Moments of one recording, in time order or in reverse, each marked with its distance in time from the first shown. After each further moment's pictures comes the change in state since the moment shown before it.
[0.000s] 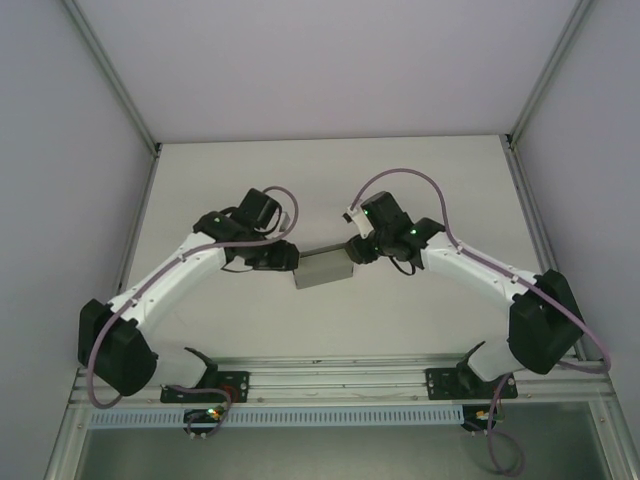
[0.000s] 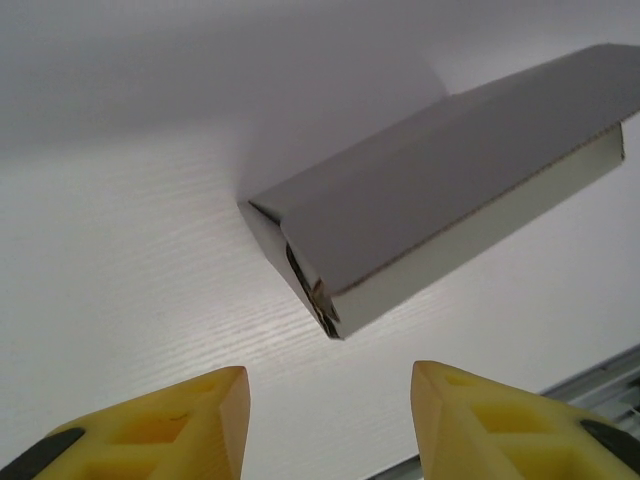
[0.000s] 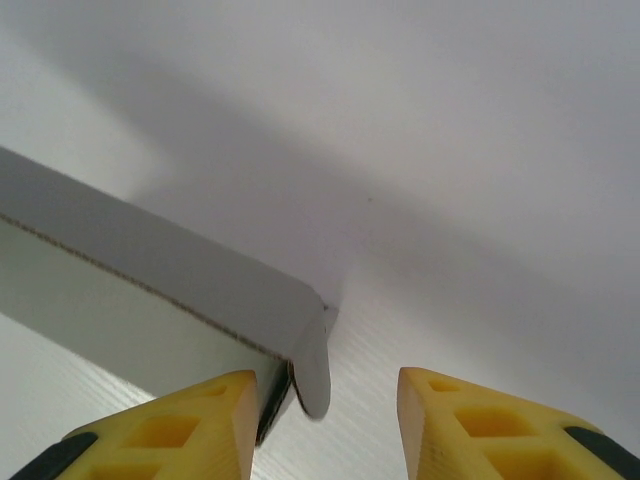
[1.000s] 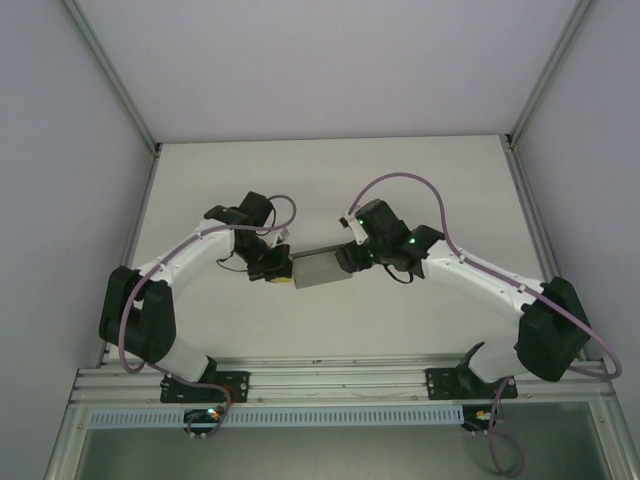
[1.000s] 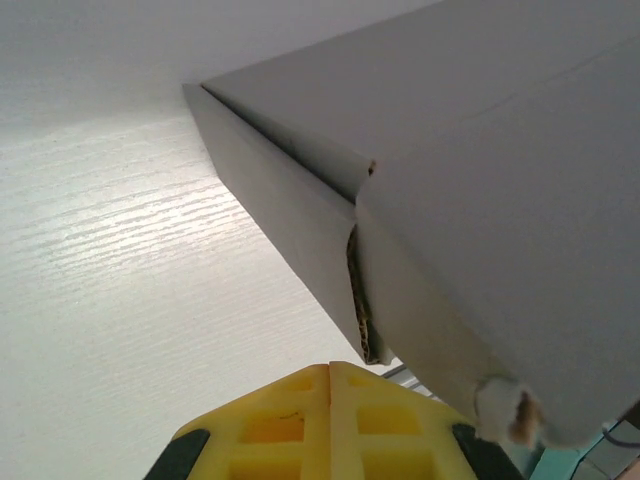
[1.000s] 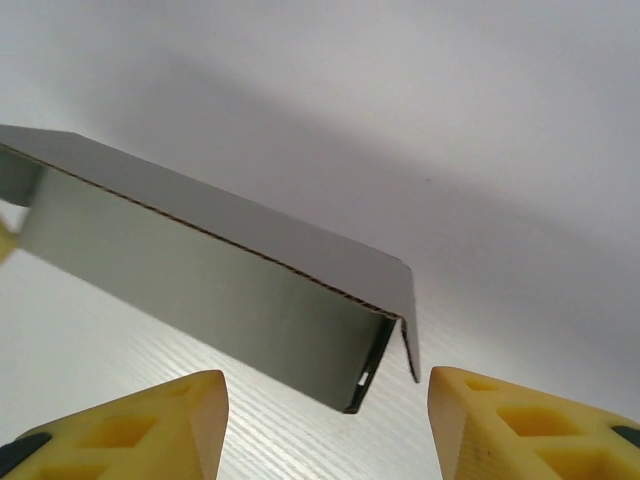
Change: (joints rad) left arm 0.130 0.174 -0.044 -0.036 0.319 0.004; right arm 0.072 -0.077 -0.029 -0.013 -0.002 0.148
